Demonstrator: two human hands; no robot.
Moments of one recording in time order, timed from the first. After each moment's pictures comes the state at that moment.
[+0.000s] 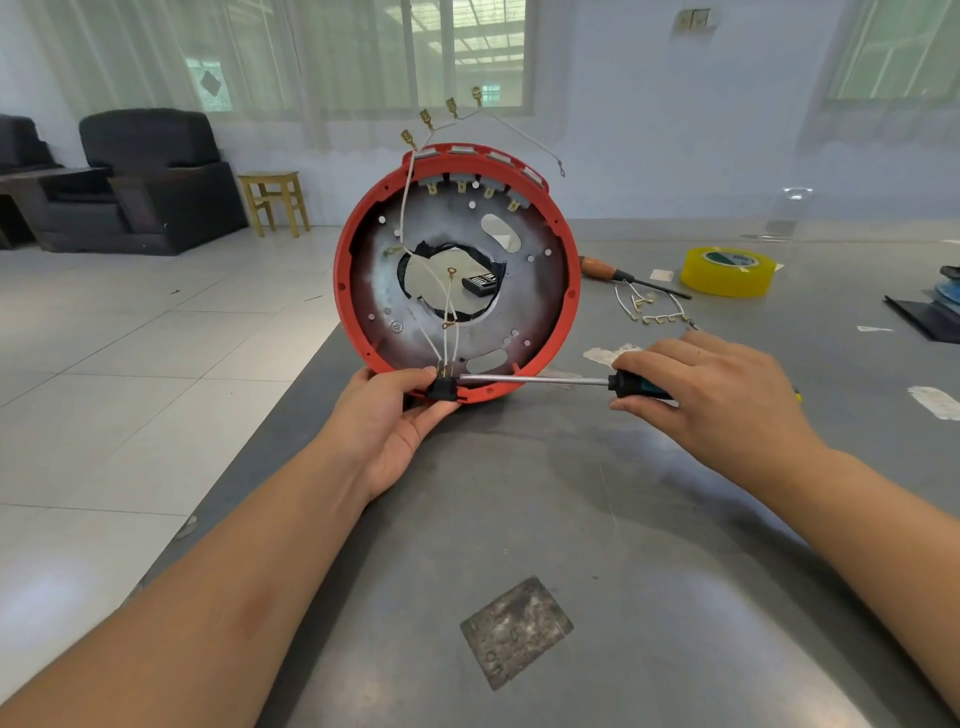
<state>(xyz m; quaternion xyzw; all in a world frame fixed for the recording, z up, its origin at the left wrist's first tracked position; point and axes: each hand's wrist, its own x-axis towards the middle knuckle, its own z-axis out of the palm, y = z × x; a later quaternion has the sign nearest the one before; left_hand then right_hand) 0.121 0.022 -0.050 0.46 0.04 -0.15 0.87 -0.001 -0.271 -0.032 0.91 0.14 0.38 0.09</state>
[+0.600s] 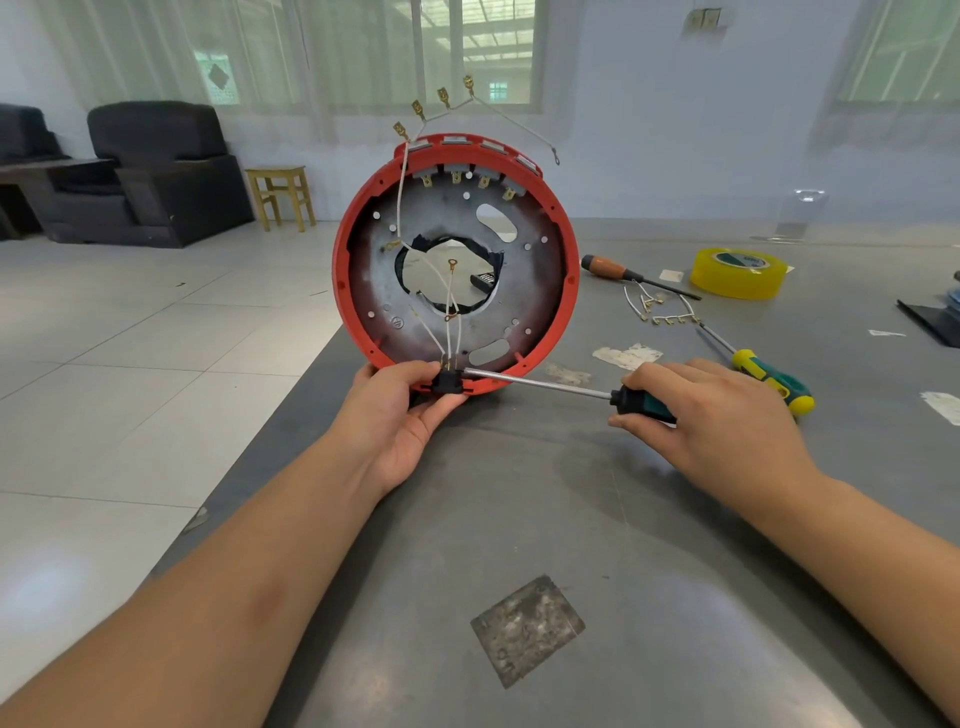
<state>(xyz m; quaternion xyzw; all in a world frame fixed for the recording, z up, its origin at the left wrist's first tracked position) 0.119 0.022 -0.049 0.44 0.06 -0.13 0.89 -0.012 -0.246 -0.040 0.94 0.08 0.34 0.05</state>
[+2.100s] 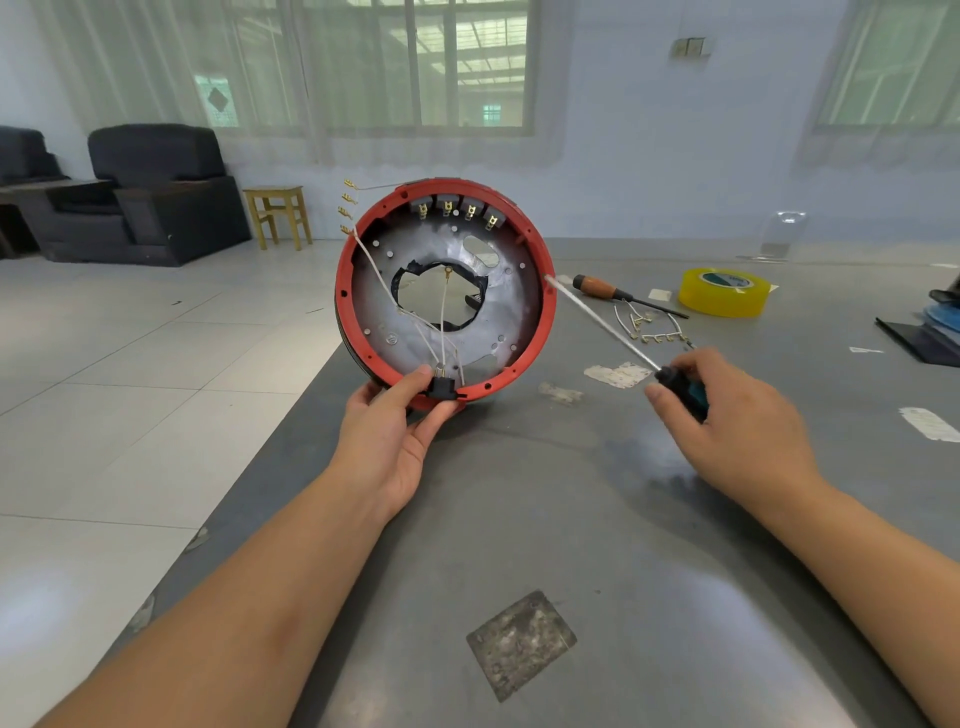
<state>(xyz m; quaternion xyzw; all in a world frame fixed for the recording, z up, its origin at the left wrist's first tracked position) 0.107 0.020 -0.047 0.40 0.04 -0.08 0.91 -0.009 -0.265 -0.042 0.92 -0.10 0.36 -0.13</state>
